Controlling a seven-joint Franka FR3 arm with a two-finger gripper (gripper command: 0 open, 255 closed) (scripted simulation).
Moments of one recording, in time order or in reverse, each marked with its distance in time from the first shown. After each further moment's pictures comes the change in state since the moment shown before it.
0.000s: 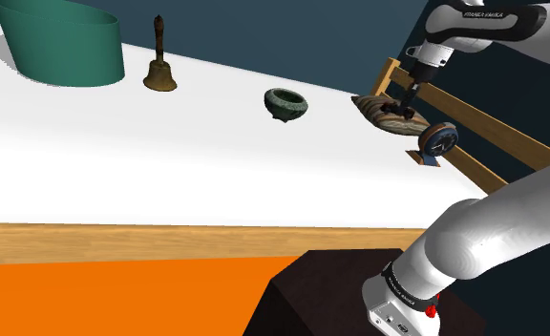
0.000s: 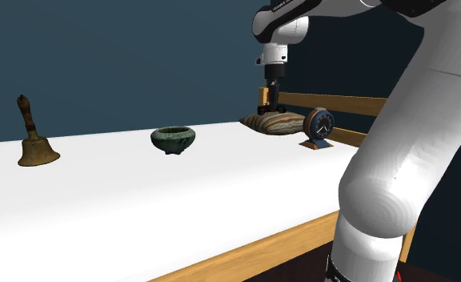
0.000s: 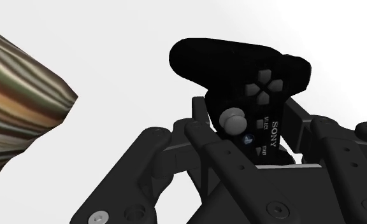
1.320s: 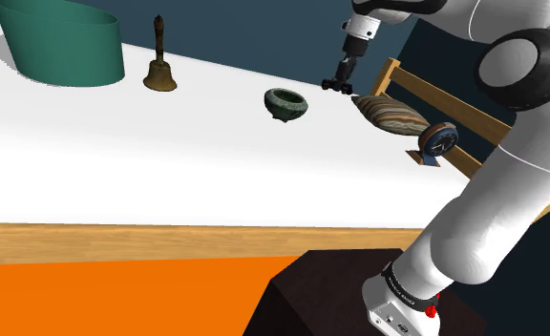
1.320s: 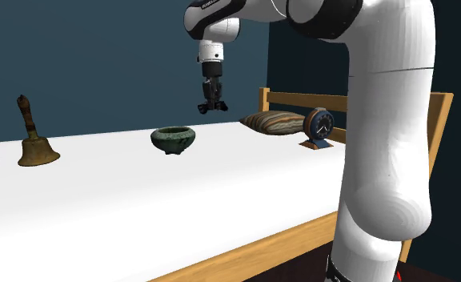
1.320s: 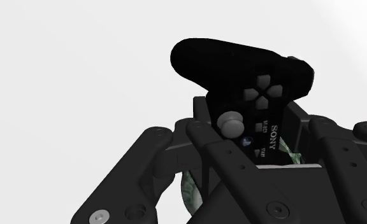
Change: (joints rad) arm 0.144 0.400 0.133 0.396 0.221 -0.057 0.228
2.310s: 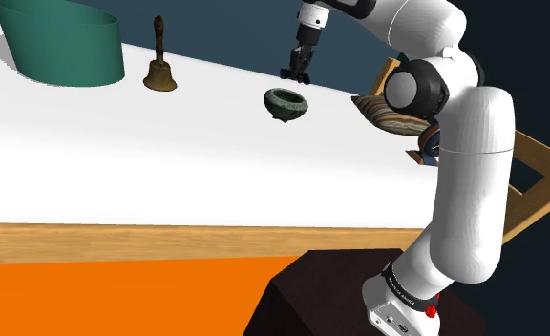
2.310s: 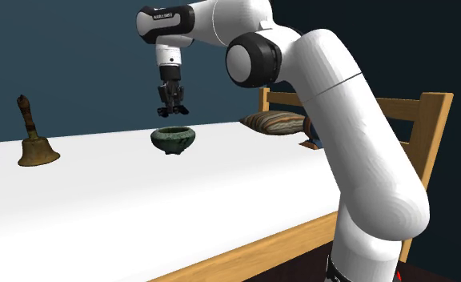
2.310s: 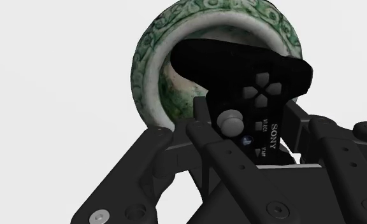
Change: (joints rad) arm -0.015 0.450 0.074 0.597 0.162 -0.171 0.130
